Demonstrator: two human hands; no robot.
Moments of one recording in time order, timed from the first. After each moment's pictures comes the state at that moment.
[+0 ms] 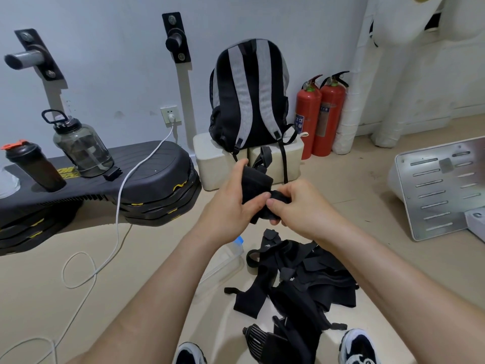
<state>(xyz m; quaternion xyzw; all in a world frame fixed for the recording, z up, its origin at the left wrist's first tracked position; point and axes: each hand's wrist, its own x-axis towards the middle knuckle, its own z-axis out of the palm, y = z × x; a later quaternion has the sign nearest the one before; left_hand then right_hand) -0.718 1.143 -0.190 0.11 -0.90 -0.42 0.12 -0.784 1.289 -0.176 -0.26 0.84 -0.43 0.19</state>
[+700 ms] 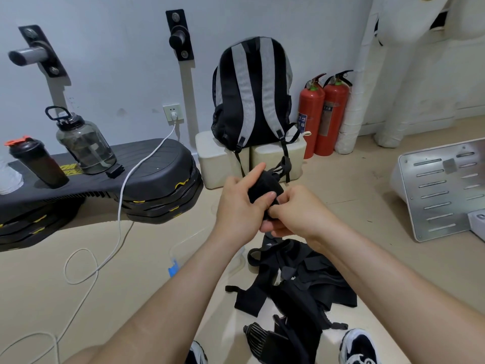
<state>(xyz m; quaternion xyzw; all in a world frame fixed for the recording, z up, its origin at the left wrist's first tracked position) -0.726 1.164 -0.205 0.18 -0.84 -0.48 0.19 -0.778 1.280 -0.180 -0.16 0.78 -0.51 0.31</state>
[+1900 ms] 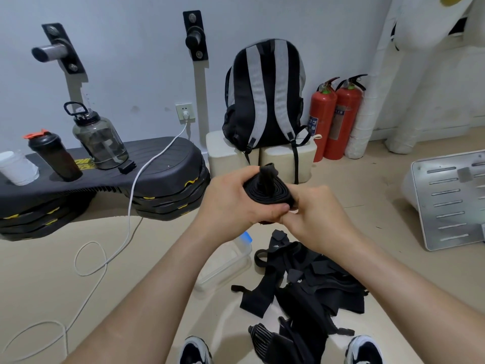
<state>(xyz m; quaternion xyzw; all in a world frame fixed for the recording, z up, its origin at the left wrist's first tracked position) -0.690 1.137 -0.165 0.10 -0.87 -0.44 0.20 -0.781 1.284 -0.200 -0.44 0.81 -0.38 -0.03</state>
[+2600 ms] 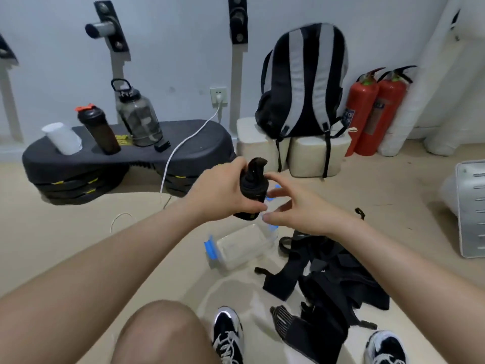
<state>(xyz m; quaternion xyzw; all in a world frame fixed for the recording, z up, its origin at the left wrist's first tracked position) -0.640 1.056 -0.177 0.17 -0.96 -0.19 0.08 -0.740 1.216 -0.199 -0.39 0.79 -0.36 0.29</state>
